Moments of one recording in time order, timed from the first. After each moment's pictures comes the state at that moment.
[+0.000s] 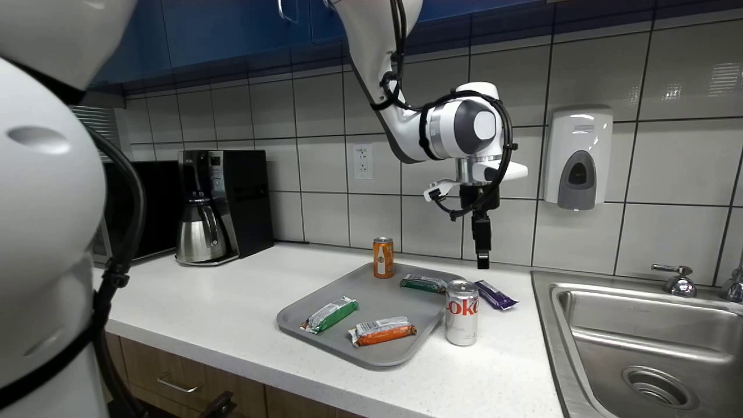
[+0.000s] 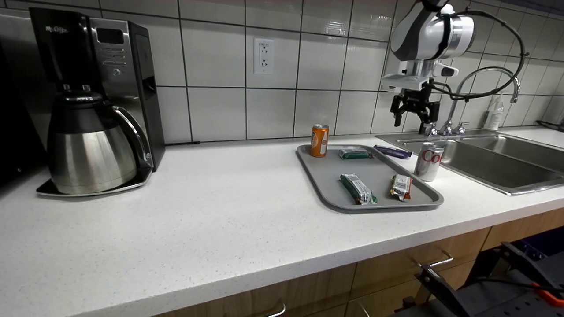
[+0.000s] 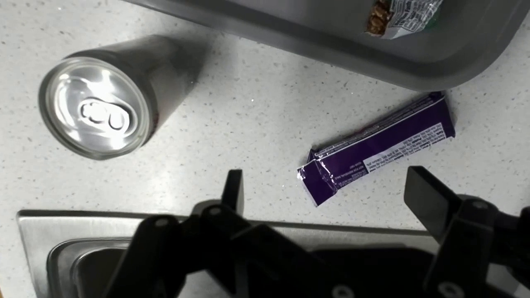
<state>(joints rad) -0.14 0.46 -0.24 -1.89 0.04 2.40 1.01</state>
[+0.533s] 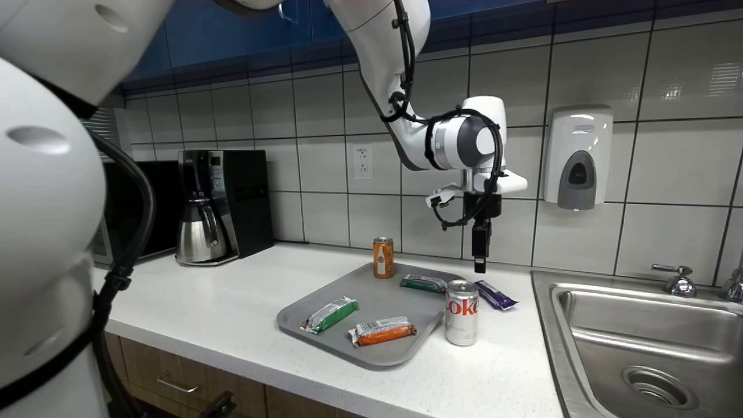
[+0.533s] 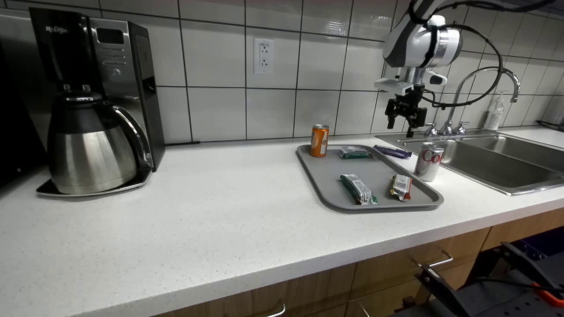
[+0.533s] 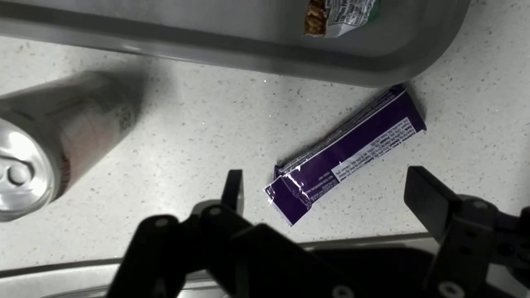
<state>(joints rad) -0.14 0.57 -0.24 -1.77 0.14 2.40 1.10</state>
